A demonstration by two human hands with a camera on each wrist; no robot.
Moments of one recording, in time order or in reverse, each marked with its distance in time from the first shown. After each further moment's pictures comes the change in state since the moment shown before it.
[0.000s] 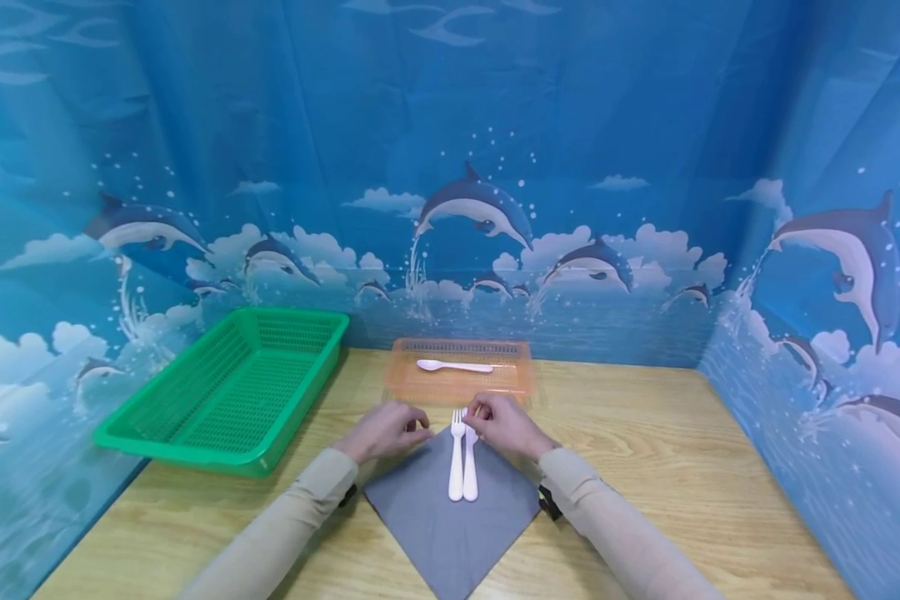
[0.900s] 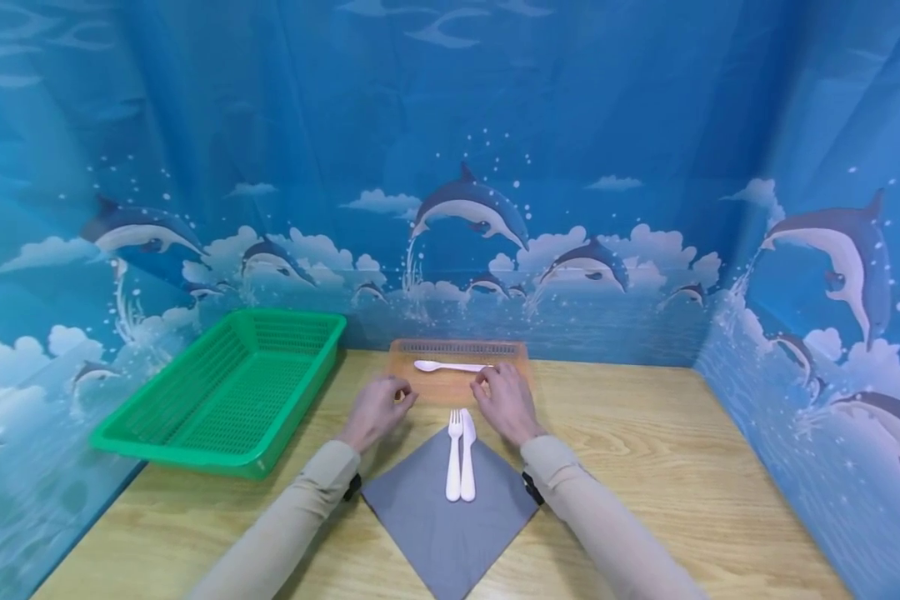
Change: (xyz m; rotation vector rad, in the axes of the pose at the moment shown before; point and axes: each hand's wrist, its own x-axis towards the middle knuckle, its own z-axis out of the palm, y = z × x) left_hand 0.013 -0.007 -0.007 0.058 0.414 -0.188; right_hand 0.022 0.000 -0.006 -0.368 0.402 0.019
